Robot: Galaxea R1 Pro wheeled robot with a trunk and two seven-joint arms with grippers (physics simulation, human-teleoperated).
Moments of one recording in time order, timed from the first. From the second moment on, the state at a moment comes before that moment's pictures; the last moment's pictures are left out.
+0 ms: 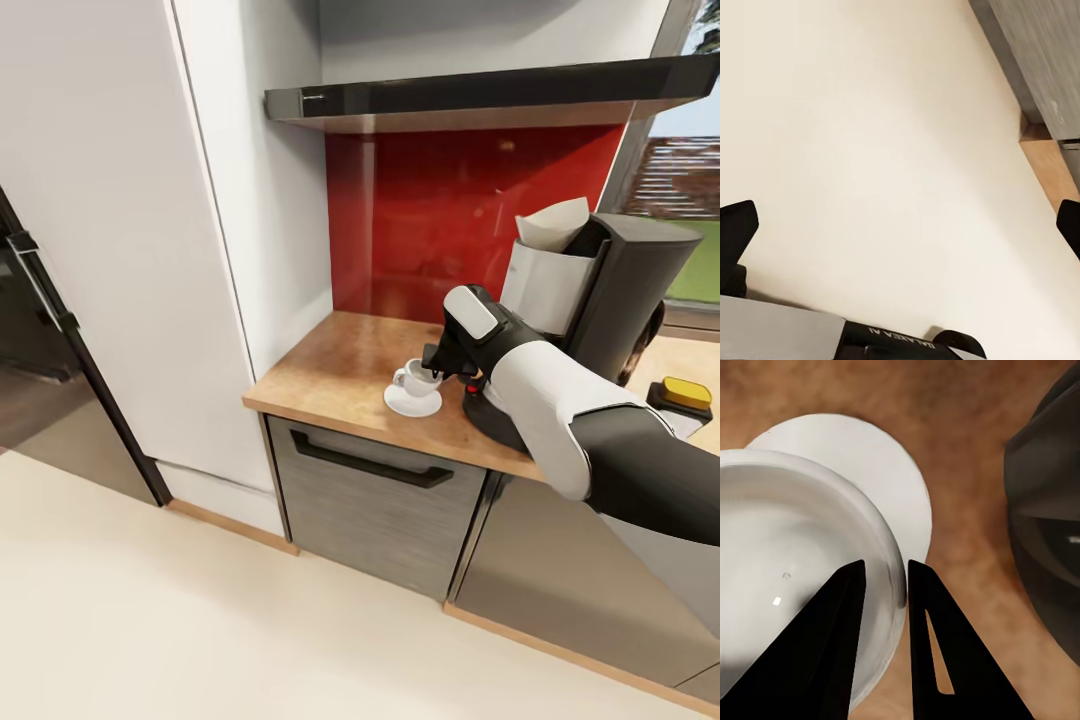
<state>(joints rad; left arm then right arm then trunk) -0.15 0.18 0.27 -0.18 0.48 -0.07 -0.69 -1.57 0.12 0.17 -0.30 -0.88 0.99 -0.80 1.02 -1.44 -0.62</state>
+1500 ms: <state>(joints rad) -0.15 0.18 0.27 -0.18 0.48 -0.07 -0.69 -1.57 0.12 0.17 -0.30 -0.88 0.99 -0.80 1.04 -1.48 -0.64</state>
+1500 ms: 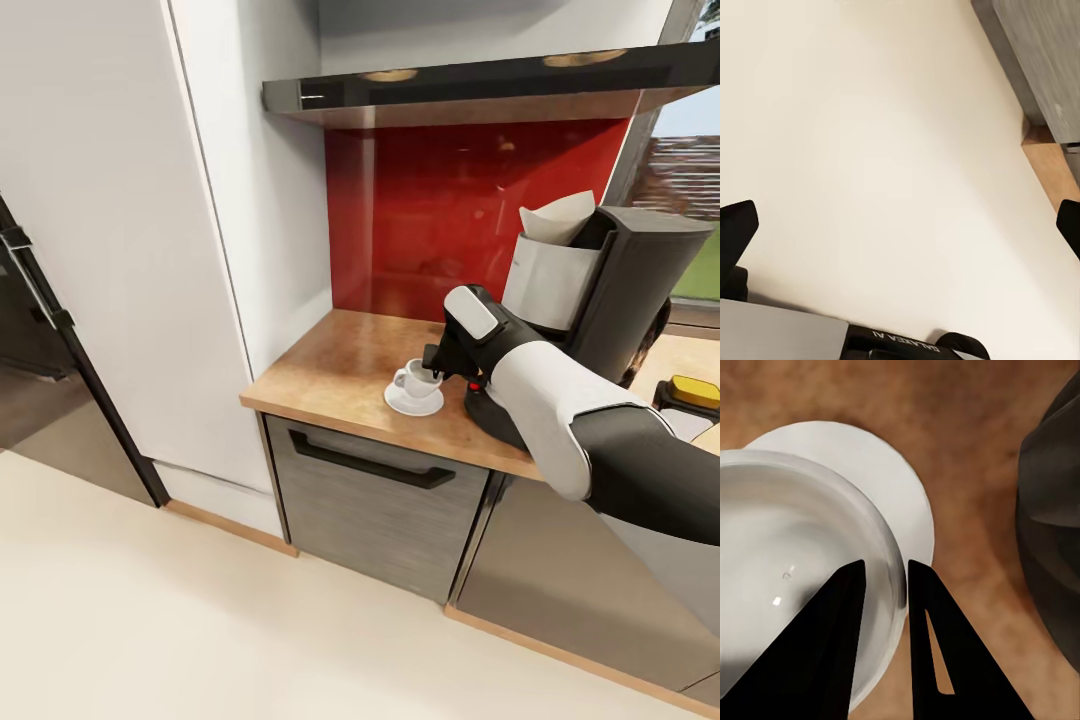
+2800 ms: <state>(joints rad) -0.15 0.18 0.27 -0.18 0.48 -0.07 -0.69 -1.57 0.11 0.17 -0.30 -0.88 0.99 -0.80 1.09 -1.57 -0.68</state>
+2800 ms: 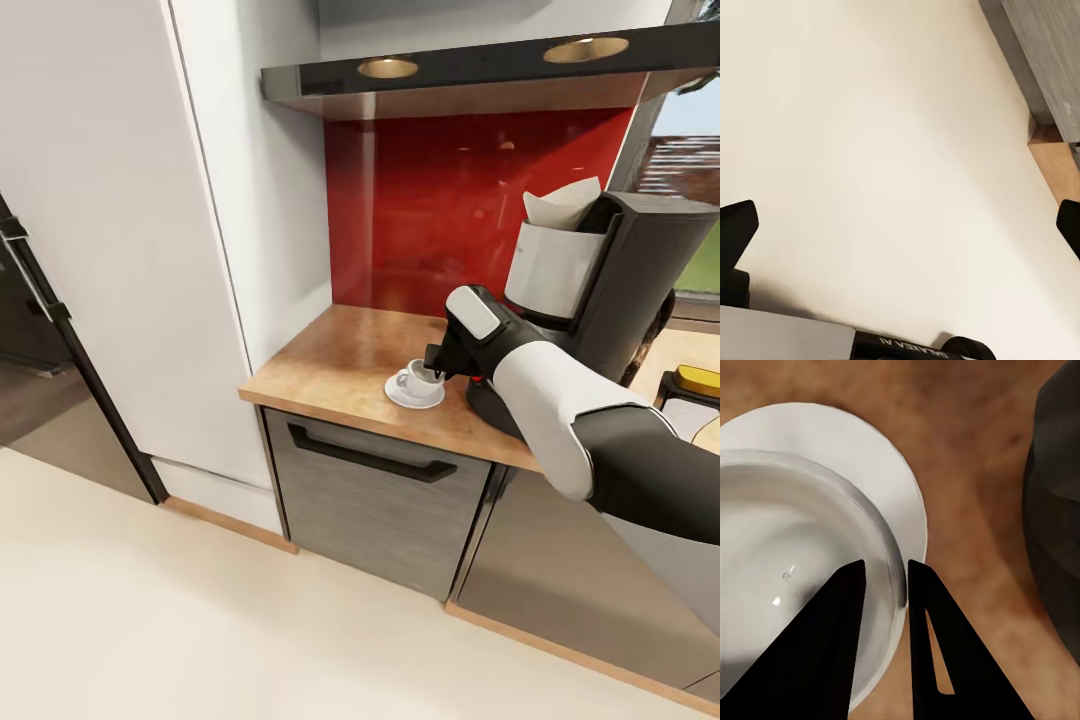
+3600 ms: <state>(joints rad) -0.15 0.18 0.27 -0.18 0.48 -0.07 -0.69 -1.57 0.11 0.17 -0.30 -0.88 0.99 -0.80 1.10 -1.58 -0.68</state>
